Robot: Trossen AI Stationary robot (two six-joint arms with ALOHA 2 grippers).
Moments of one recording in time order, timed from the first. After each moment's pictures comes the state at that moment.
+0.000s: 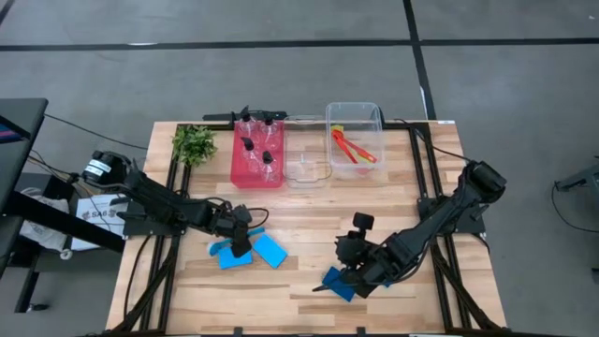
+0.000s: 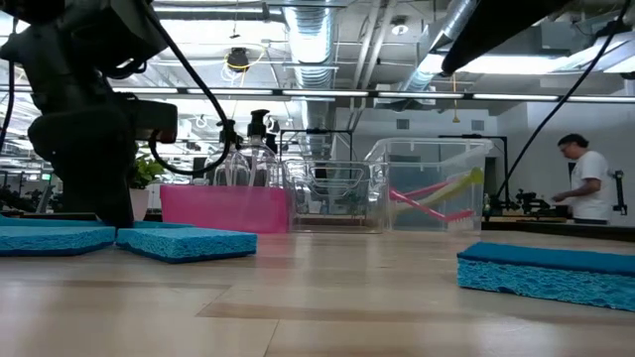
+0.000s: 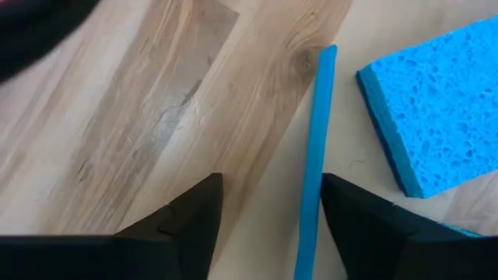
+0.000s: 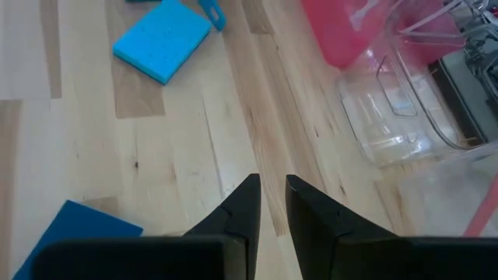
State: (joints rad) left arm -0.36 1.39 0.53 -0.32 -0.24 -0.74; right arm 0.65 1.53 1.22 -0.82 0.79 0.64
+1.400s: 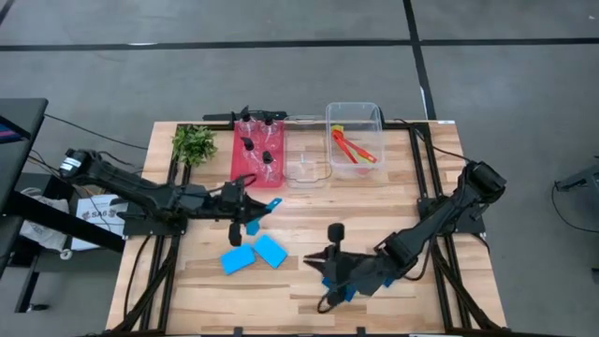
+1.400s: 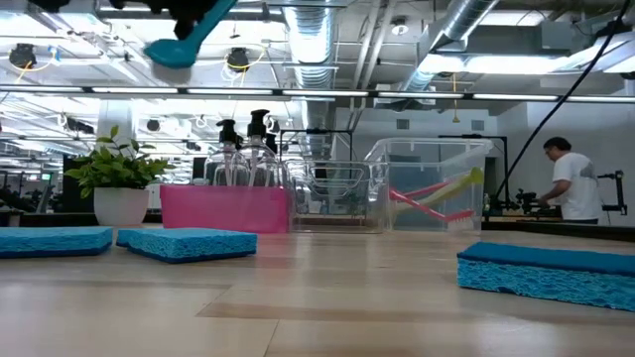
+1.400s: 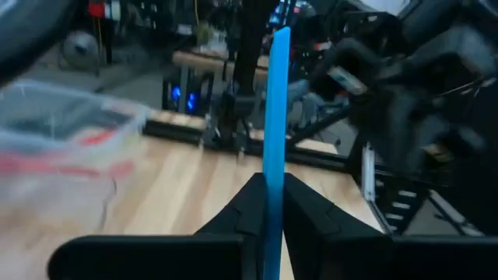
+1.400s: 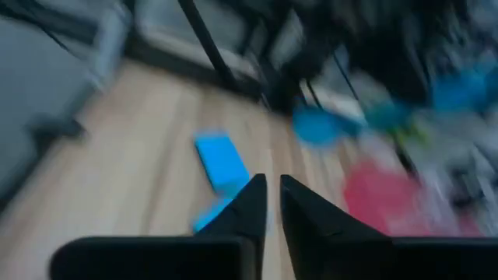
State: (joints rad) left arm -0.32 1.01 0.53 0.43 -0.31 -0.17; right arm 0.65 1.51 1.21 -0.10 0.78 -0.05
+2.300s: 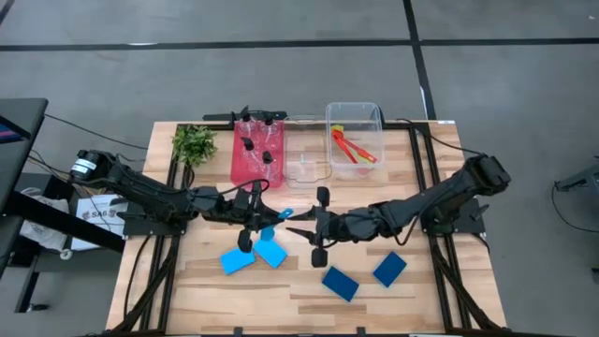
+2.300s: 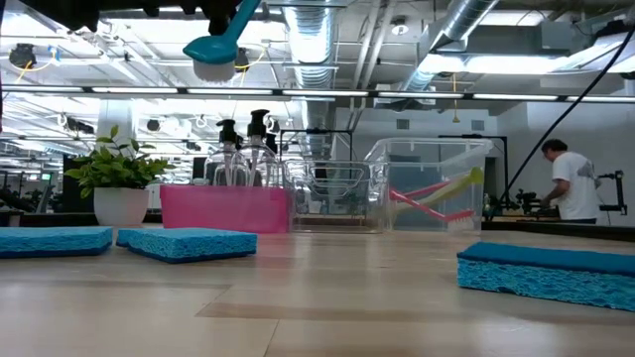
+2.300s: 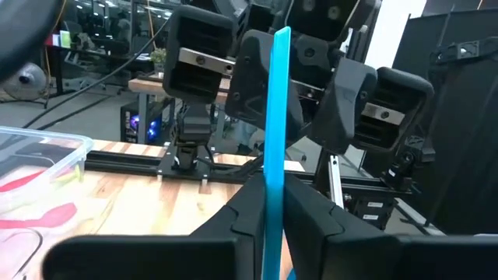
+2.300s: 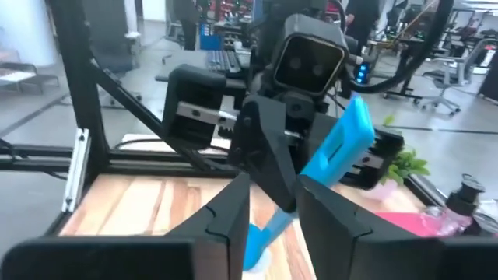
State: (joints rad) left arm -0.28 1.23 0.54 0.76 -0.14 -0.11; right arm 0.36 1.44 1.07 0.36 0.47 -0.03
